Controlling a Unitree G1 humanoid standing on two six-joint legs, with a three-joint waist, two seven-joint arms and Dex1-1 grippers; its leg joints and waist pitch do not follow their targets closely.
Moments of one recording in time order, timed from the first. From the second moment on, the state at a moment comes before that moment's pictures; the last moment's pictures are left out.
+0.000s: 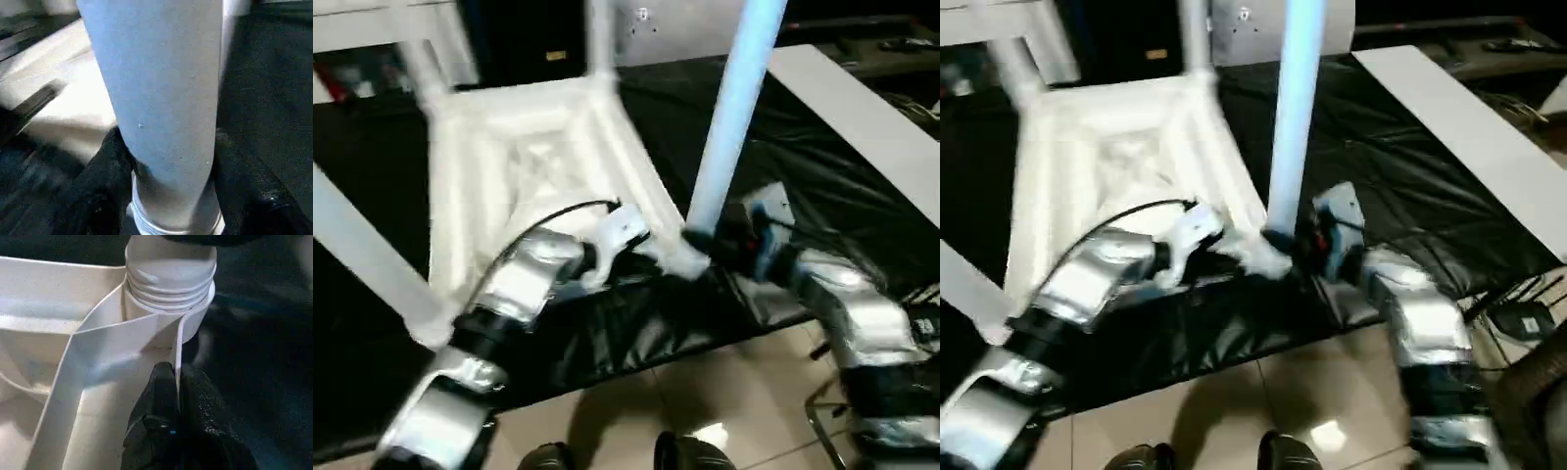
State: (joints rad) left arm -0.69 0.16 -0.28 0.48 0.04 0.42 -0.87; right arm -0.44 -0.21 -0.04 0.17 0.20 0.47 0.61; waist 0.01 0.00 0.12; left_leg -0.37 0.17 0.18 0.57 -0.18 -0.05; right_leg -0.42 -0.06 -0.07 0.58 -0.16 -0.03
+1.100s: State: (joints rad) left arm -0.66 0.29 -0.35 0.50 0.02 0.12 -1.16; right arm -0.37 -0.56 0.02 0.11 0.28 0.28 1.10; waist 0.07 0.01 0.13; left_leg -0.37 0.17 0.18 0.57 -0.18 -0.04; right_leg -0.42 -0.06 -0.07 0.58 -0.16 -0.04
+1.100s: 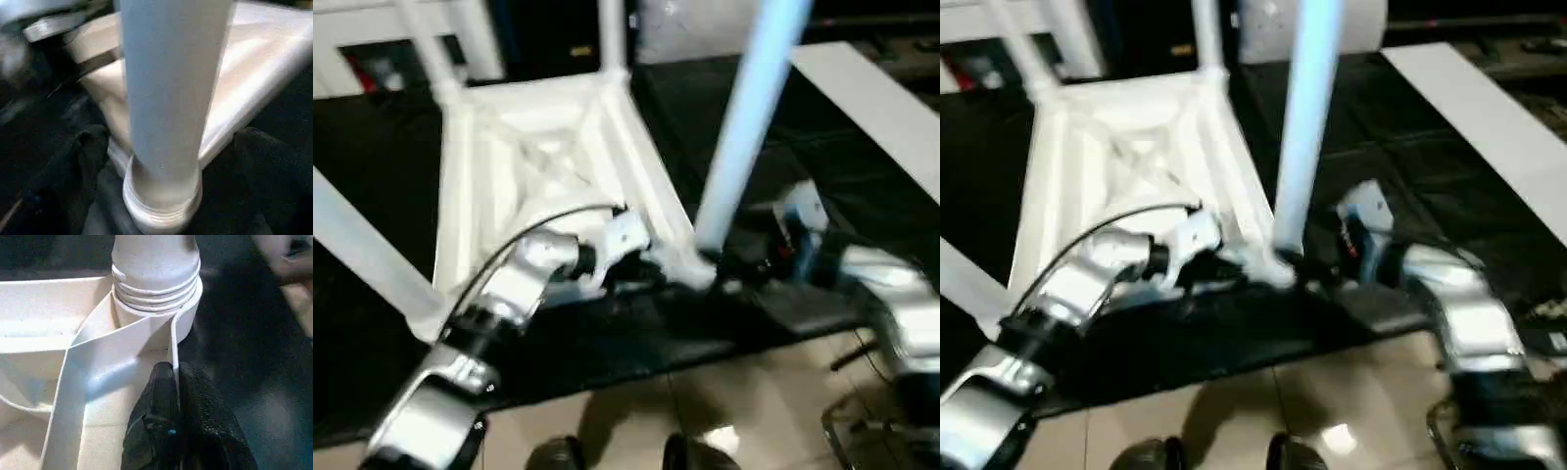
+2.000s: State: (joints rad) left arm -0.69 0.38 -0.43 0.55 -0.01 -0.09 -1.48; right arm -0.44 -0.60 0.19 0.26 0.32 0.19 1.54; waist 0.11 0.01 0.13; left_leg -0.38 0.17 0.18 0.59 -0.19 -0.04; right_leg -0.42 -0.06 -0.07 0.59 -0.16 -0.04
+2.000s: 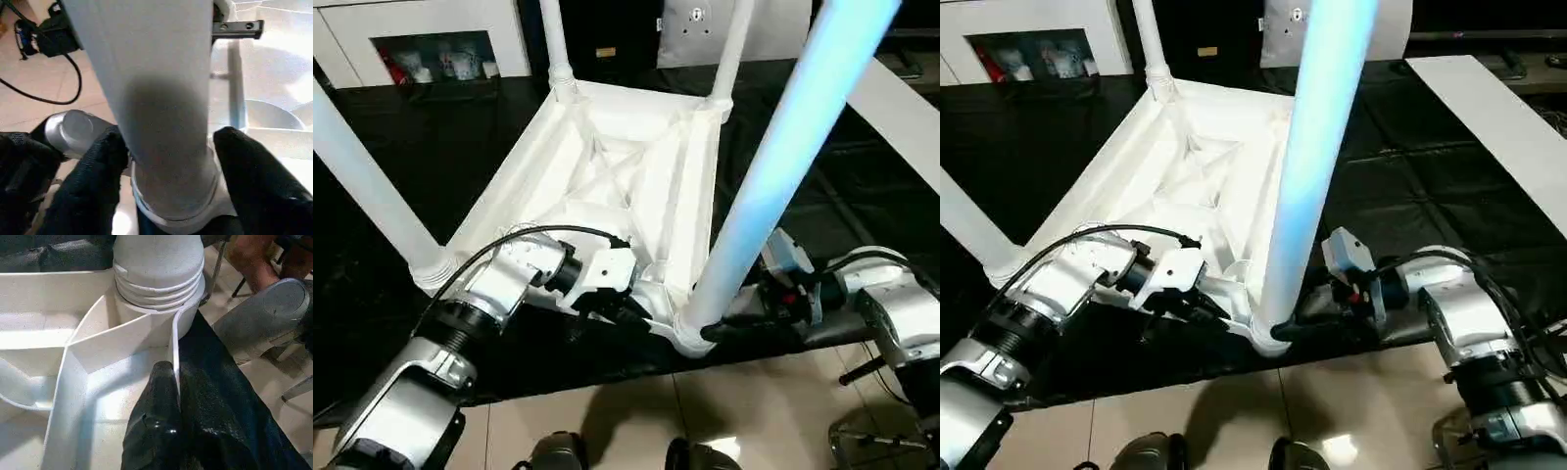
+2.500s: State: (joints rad) left arm -0.68 0.39 -0.40 0.49 -0.02 0.10 -1.43; right arm -0.38 -0.52 0.13 0.21 0.37 0.33 1.39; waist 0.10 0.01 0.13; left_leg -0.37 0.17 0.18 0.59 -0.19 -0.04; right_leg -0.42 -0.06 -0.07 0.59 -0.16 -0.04
